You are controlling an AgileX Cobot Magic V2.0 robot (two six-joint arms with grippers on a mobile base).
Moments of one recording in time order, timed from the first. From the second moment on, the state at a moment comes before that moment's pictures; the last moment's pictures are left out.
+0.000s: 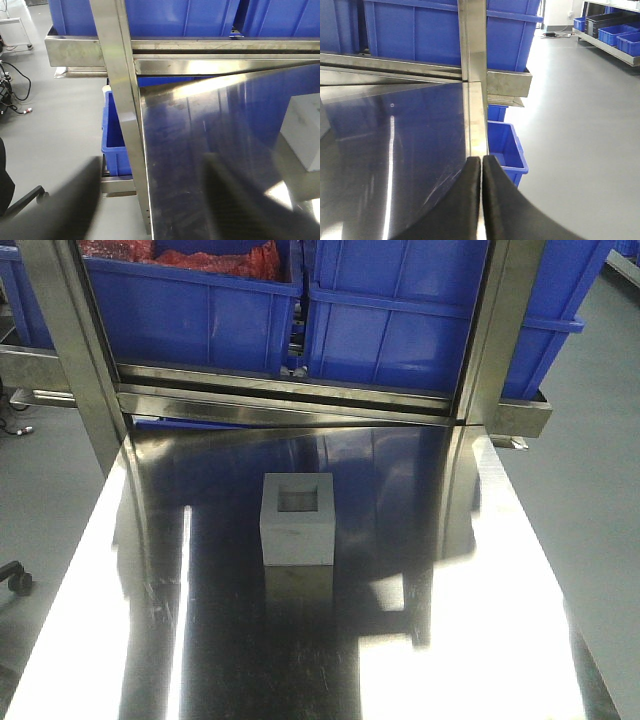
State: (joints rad) left arm -0.01 0.60 -0.49 -0.03 0.34 0.04; right arm -0.03 -0.01 0.03 0.01 0.22 0.01
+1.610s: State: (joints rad) left arm -0.39 1.74 -1.34 -0.16 0.50 -0.03; right arm -0.03 -0.01 0.03 0.01 0.22 0.01
